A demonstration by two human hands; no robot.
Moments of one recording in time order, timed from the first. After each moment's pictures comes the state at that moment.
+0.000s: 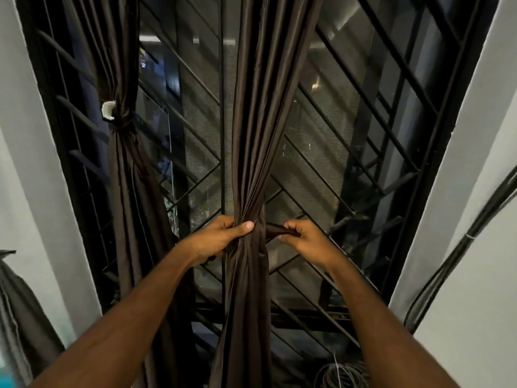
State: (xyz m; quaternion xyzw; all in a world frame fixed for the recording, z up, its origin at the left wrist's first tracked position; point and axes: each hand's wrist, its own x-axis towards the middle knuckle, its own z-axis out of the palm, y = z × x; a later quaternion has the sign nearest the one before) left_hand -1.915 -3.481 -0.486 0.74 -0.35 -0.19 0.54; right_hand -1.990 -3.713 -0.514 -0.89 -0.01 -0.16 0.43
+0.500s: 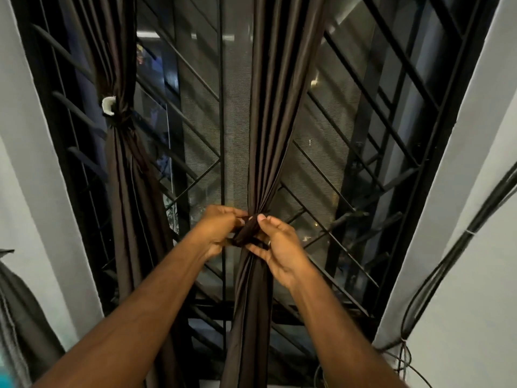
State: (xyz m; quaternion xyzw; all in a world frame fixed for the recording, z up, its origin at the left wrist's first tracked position) left_hand -1.914 -3.502 -0.476 0.71 -0.13 -0.17 0.67; right_hand -1.998 -3.616 -0.509 -0.54 0.05 -0.15 0.82
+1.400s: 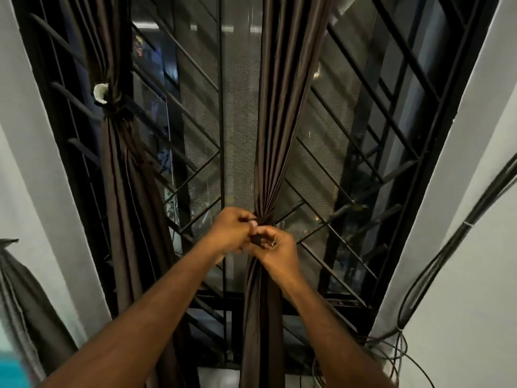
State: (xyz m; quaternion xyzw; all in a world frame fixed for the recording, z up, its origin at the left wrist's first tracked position) left_hand -1.934 -3.511 -0.499 0.81 -0.27 -0.05 0.51; right_hand -2.003 -3.621 -0.559 -0.73 -0.02 -0.29 0.62
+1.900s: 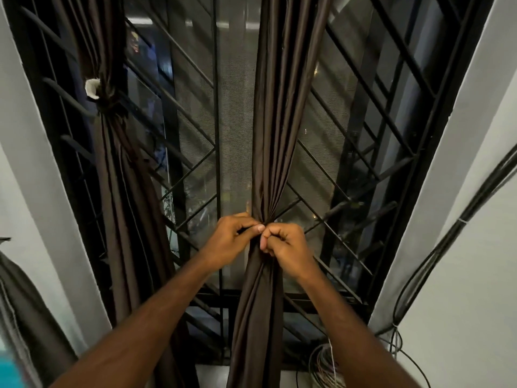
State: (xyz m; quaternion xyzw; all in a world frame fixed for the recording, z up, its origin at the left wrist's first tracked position) left_hand -1.926 -3.509 -0.534 0.70 -0.52 0.11 0.47; right_hand -2.022 -3.648 -0.537 -0.81 -0.07 -0.28 0.51
